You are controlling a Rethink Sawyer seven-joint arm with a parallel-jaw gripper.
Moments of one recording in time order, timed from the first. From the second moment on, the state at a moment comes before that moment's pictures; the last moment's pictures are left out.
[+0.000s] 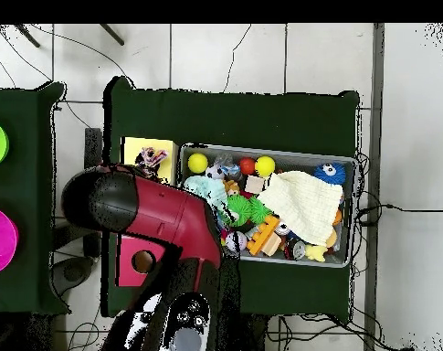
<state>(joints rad) 0.23 -0.70 -0.29 1.58 0.50 0.63 1.74</state>
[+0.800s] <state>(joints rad) 0.23 -0.68 -0.29 1.58 0.49 0.63 1.74</state>
